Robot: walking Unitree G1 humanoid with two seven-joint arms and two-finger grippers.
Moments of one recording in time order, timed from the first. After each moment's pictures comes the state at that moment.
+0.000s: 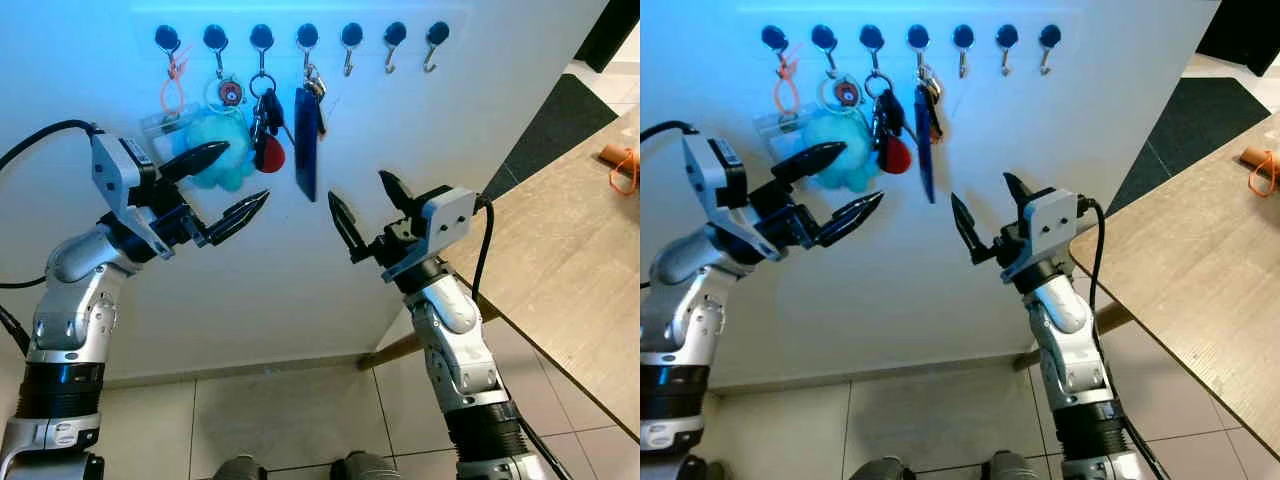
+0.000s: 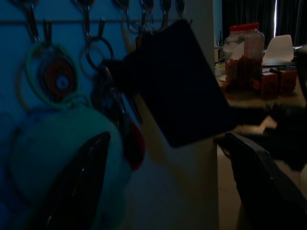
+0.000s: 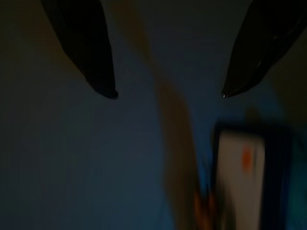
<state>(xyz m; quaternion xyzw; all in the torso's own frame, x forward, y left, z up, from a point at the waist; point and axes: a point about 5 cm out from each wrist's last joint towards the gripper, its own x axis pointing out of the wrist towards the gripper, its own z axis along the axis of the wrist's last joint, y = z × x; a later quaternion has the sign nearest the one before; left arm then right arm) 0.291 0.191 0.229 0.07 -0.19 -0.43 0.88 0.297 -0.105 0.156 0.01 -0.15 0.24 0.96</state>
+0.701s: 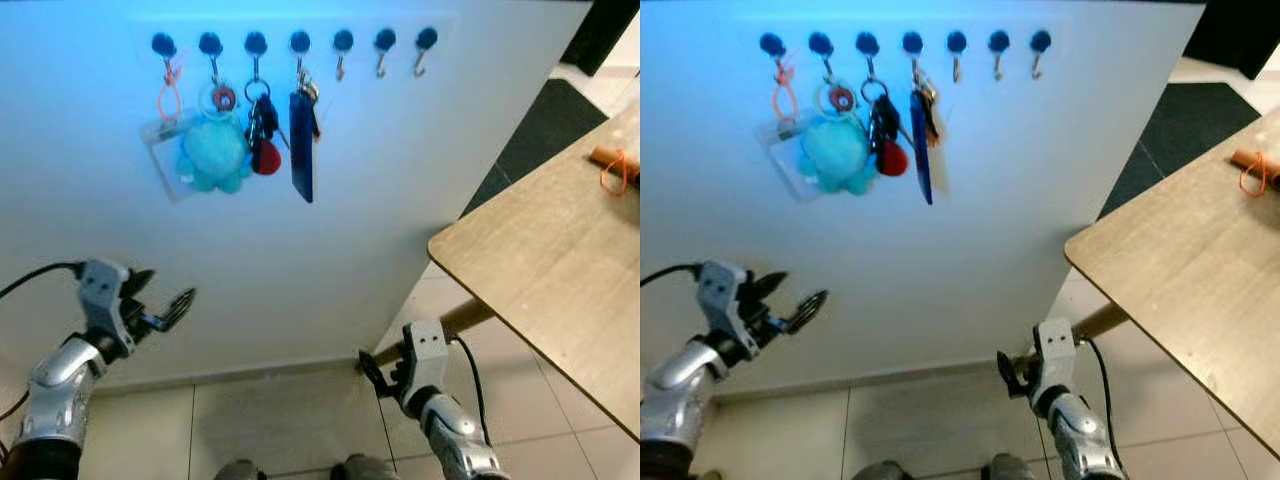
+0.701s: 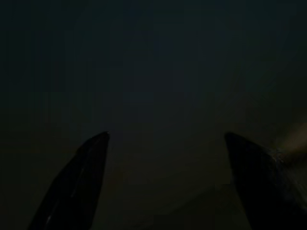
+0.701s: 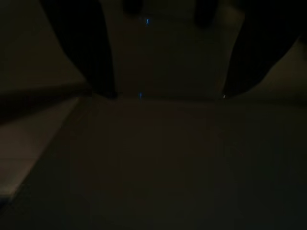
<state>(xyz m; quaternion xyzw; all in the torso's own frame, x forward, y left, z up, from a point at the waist) 0.256 0.300 0.049 -0.01 0.14 -0.04 0.99 0.233 -0.159 -0.034 0.06 0.26 0.10 0.96</state>
